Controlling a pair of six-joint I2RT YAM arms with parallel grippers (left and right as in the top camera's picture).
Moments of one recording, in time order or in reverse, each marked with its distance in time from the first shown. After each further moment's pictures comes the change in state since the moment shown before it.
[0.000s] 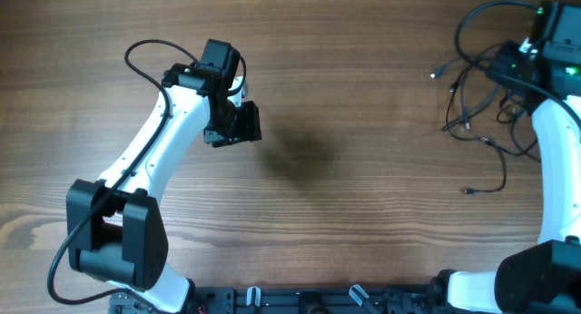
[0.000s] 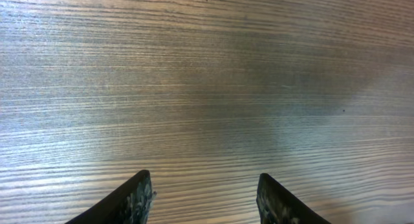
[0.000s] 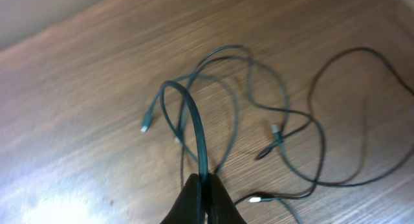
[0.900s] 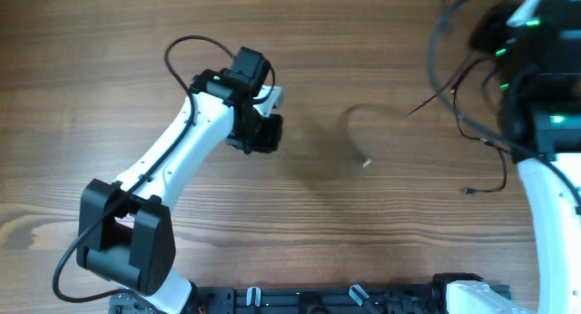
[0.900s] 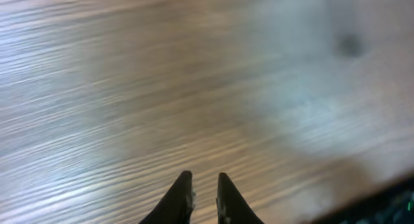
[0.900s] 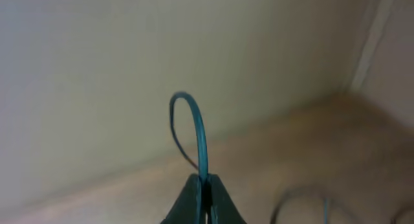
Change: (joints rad) left arm -0.116 0.000 0.000 0.011 0.044 0.142; right arm 0.187 -0.256 -0.046 0.418 0.002 -0.008
